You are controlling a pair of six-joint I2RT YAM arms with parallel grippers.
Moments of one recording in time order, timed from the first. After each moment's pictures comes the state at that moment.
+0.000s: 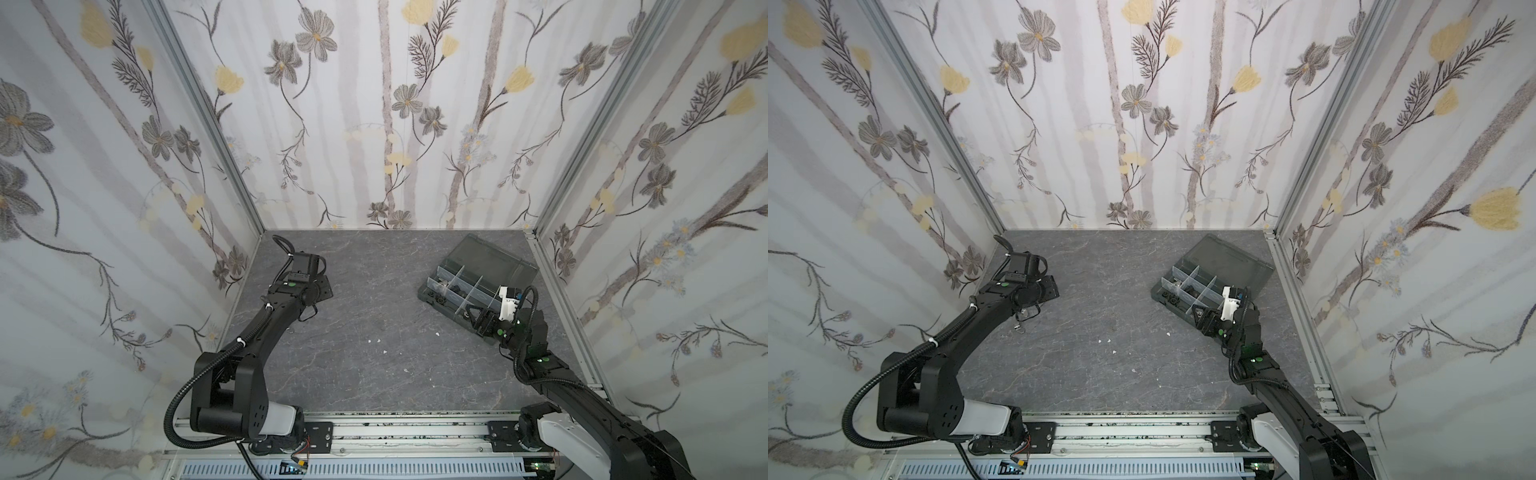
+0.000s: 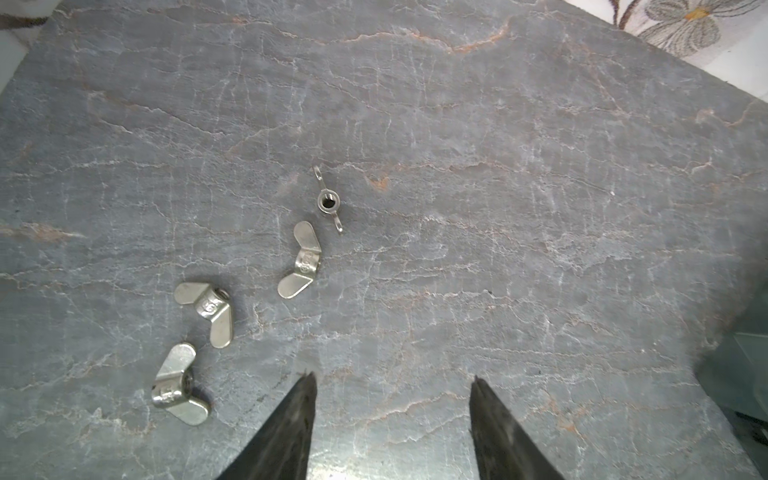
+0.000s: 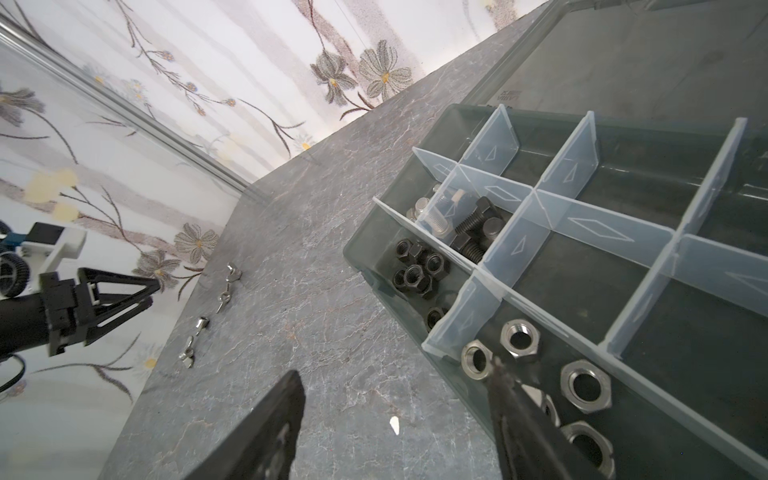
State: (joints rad) left arm -0.13 1.45 1.02 -0.51 -0.09 -0.45; right arm 0.23 0.91 0.28 0.30 -0.31 0.59
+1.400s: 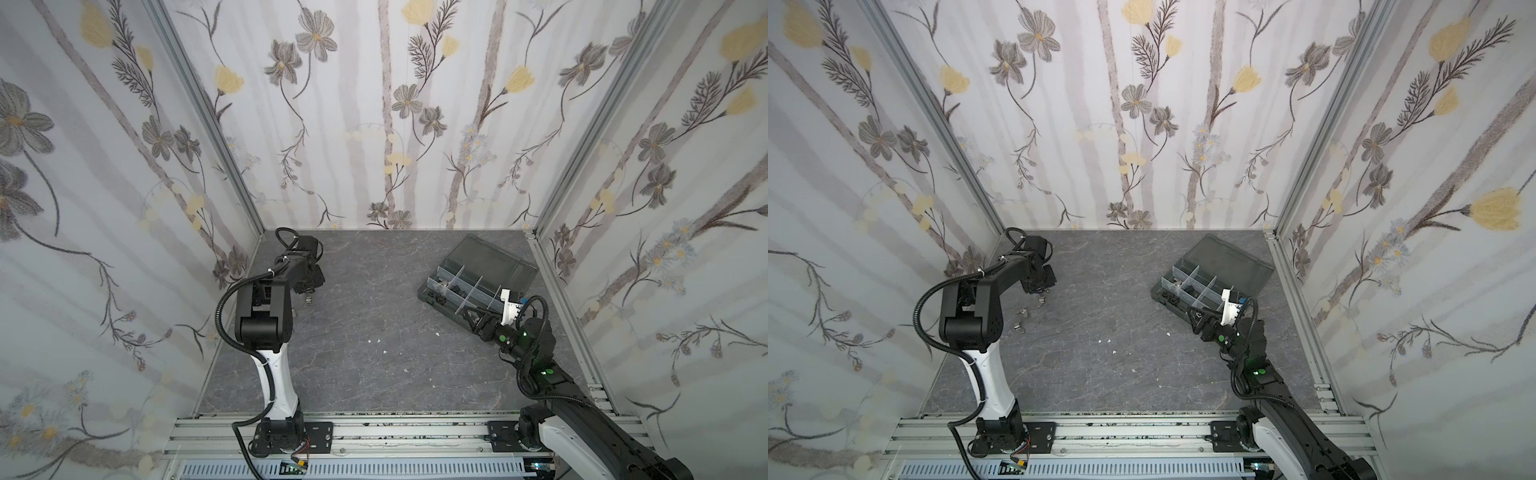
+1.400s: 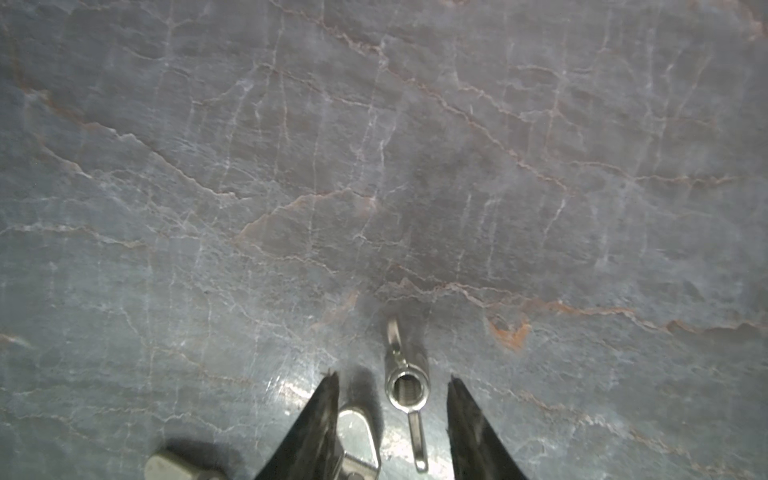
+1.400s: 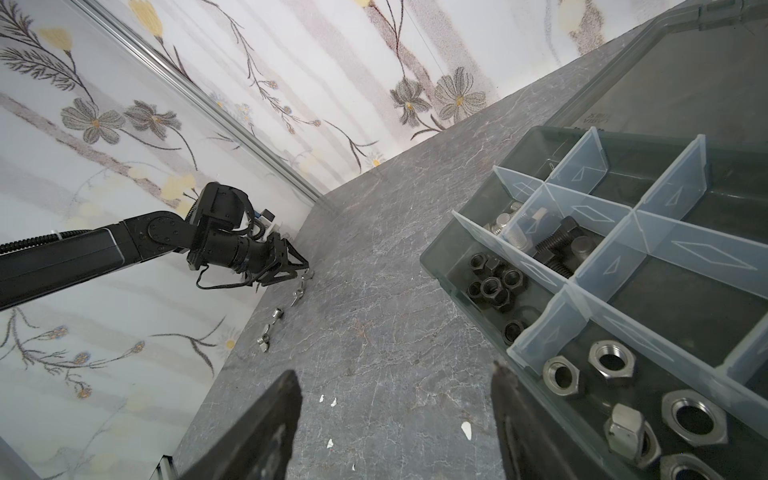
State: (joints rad) left arm -0.04 2.05 1.47 -0.64 -0.17 -0.47; right arm 0.27 0.78 0.23 0.36 -0.37 0.66
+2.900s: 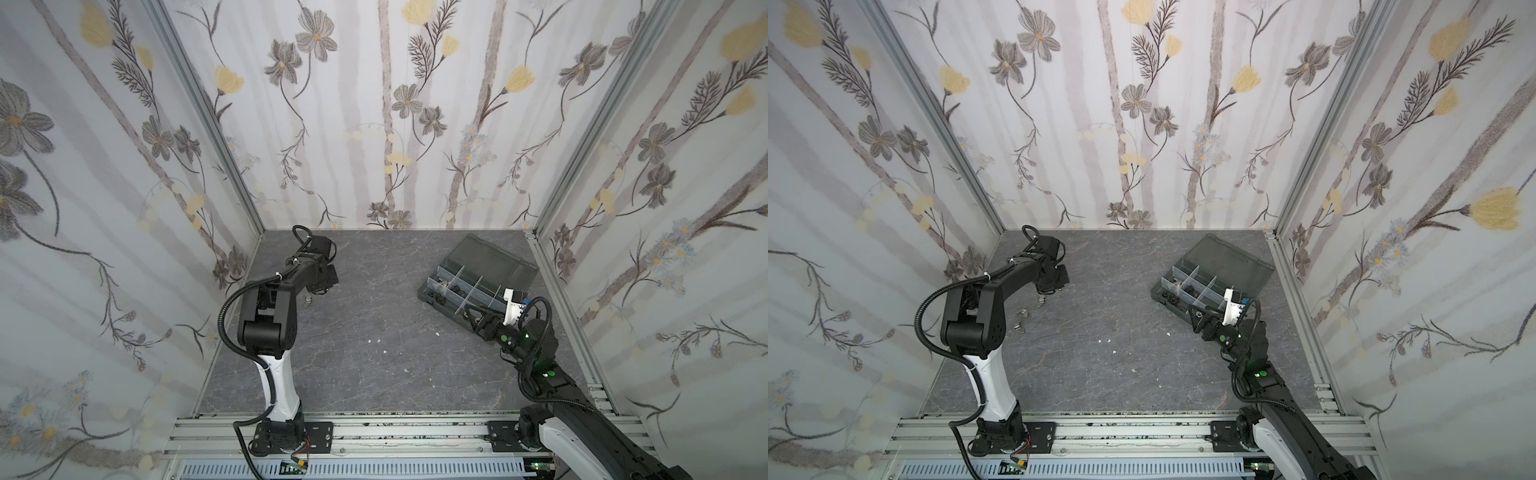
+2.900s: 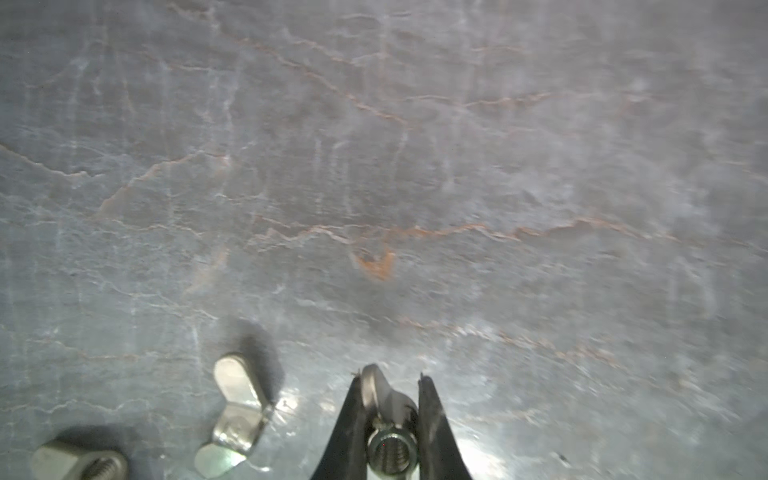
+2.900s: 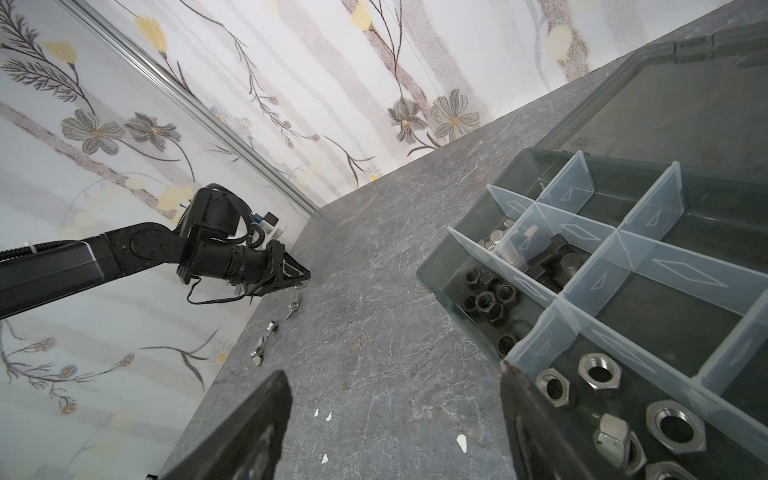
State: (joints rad) left arm -0.16 1.95 1.42 -0.60 -0.08 -0.45; right arm 0.27 0.74 0.23 0.34 -0.32 0.65
